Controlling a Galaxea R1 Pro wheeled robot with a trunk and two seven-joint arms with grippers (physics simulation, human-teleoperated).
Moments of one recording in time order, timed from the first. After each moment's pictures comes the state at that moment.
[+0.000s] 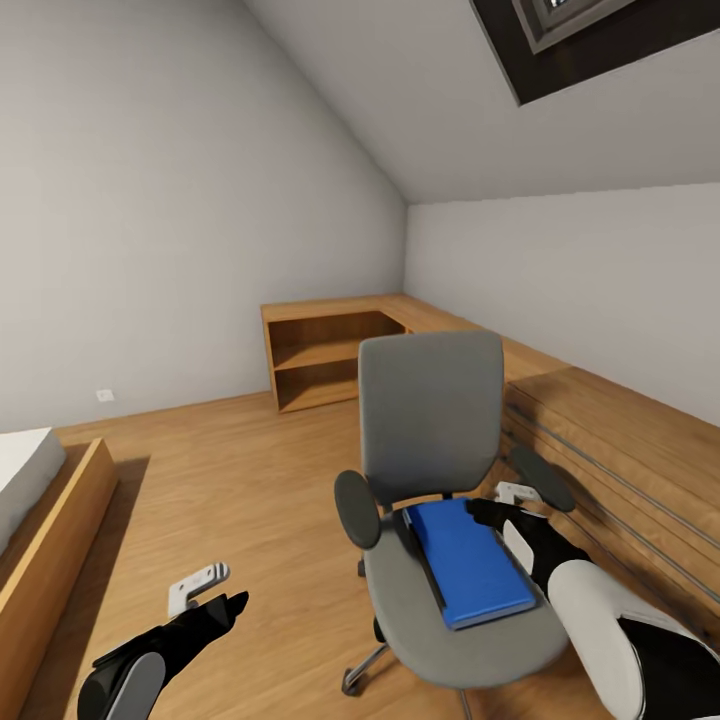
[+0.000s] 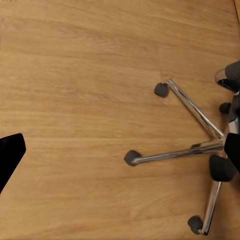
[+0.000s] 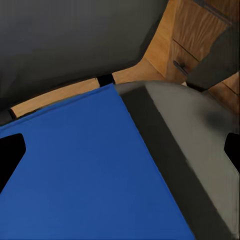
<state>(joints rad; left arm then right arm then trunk) -0.05 0.05 -0.01 -1.59 0.67 0.71 0.41 -0.88 -0.06 -0.22 -0.26 0.02 0.15 0.00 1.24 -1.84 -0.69</state>
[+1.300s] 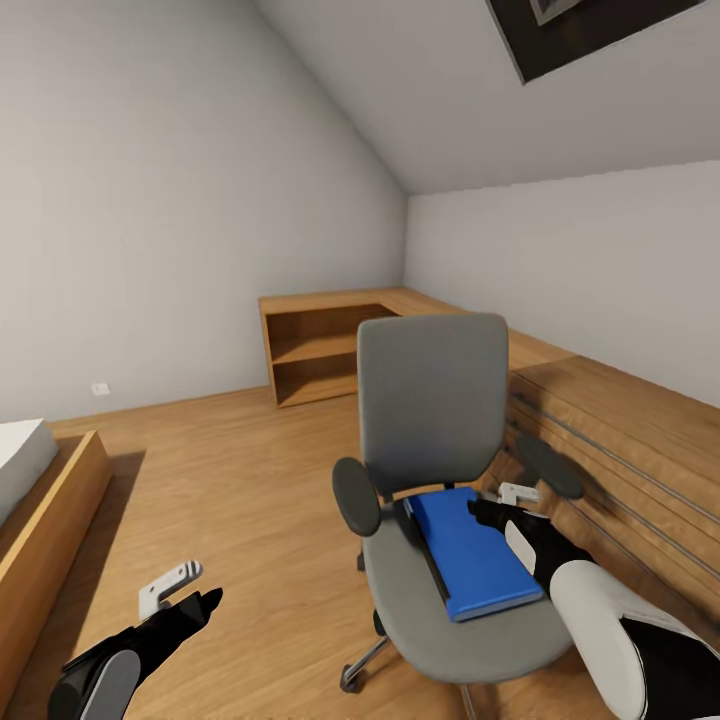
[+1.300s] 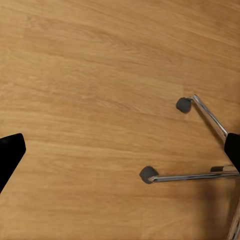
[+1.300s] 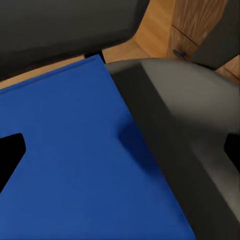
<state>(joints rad) -0.05 0.05 0.10 -1.59 0.68 0.71 0.41 -0.88 -0.07 -0.22 -0.26 0.02 0.15 0.00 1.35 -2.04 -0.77</state>
